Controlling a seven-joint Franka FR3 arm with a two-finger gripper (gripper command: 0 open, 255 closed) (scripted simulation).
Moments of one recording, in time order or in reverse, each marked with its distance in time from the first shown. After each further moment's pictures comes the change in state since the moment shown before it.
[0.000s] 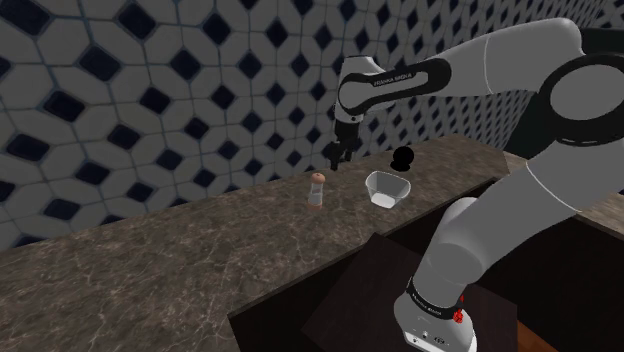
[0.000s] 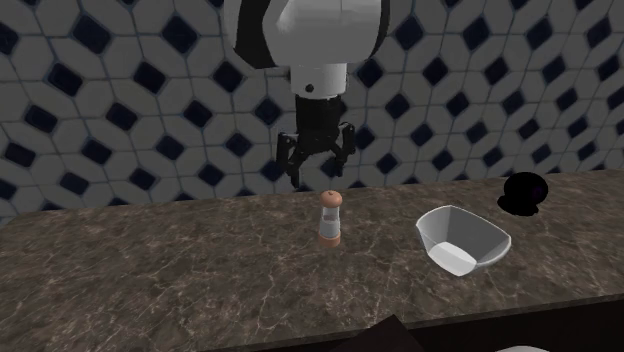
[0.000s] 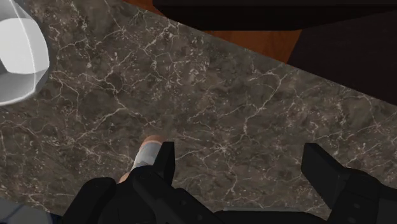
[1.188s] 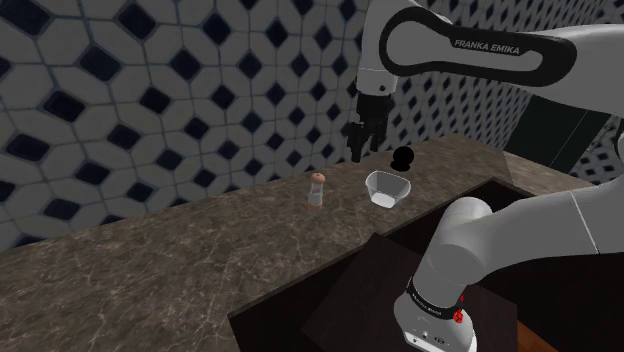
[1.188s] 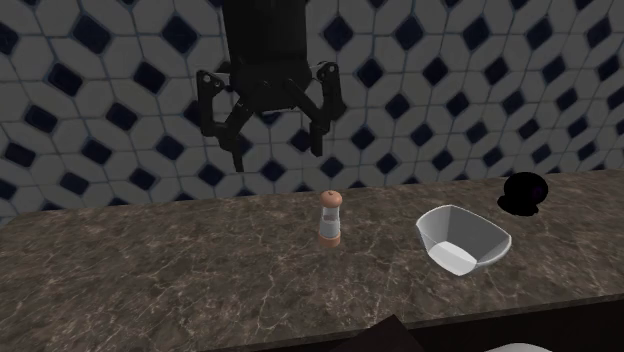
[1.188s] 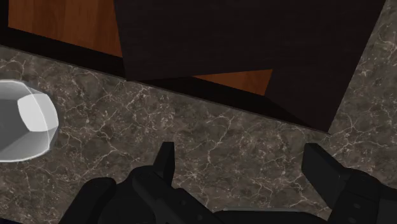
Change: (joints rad) arm 0.025 -0.410 0.239 0.023 0.087 -0.487 0.293
